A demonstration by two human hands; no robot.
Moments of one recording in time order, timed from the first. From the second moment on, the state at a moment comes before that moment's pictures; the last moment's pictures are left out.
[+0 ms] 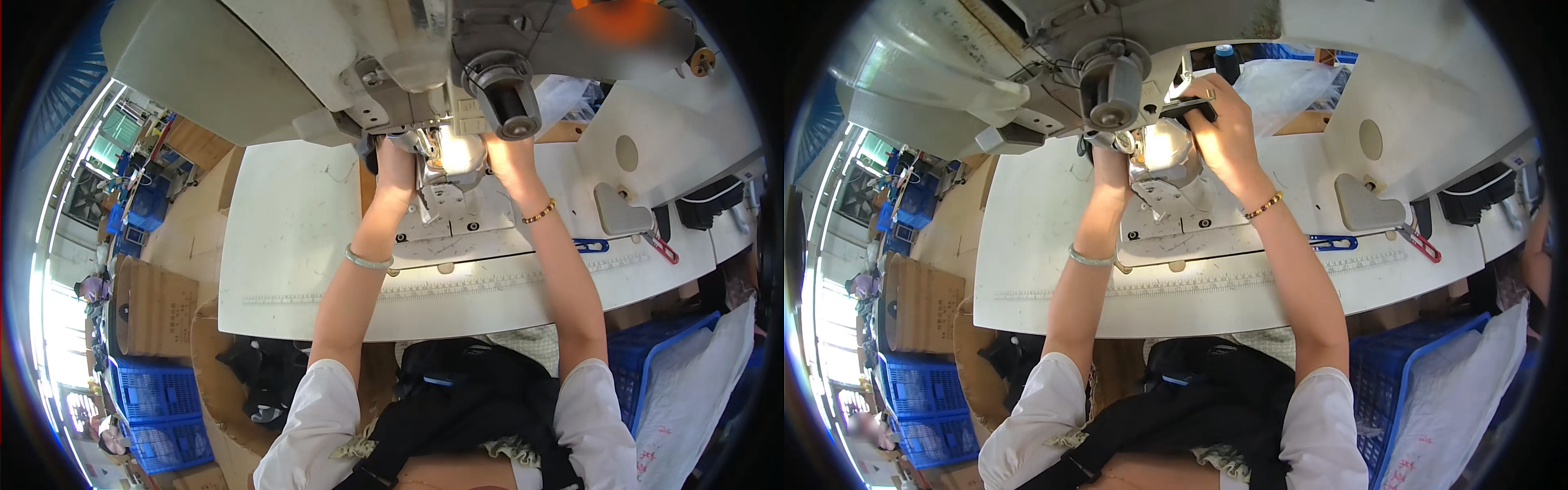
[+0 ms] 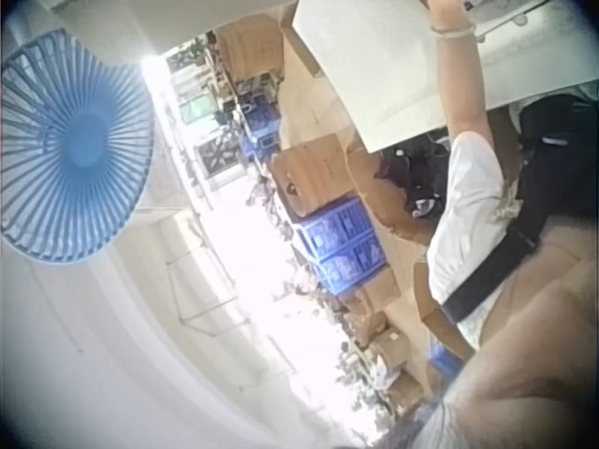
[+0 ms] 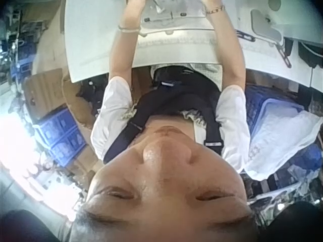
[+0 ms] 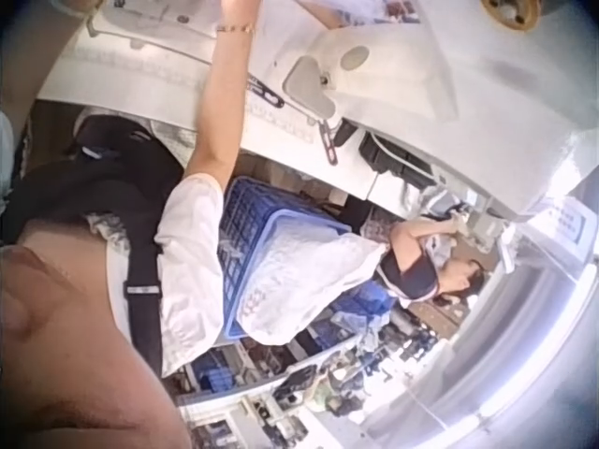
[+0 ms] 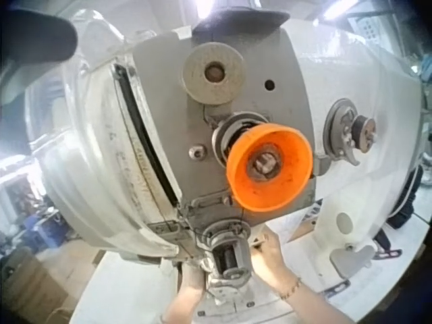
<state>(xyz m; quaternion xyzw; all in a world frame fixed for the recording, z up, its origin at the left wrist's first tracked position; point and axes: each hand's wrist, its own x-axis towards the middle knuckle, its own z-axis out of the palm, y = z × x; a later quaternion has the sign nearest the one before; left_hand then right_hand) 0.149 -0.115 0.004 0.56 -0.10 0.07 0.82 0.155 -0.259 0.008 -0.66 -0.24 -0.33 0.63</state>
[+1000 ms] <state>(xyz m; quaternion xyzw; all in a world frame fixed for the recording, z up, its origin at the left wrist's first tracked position) 0.135 -0.113 -0.002 0.50 -0.09 0.14 0.85 0.117 -0.275 0.027 -0.76 -0.31 -0.35 0.46</state>
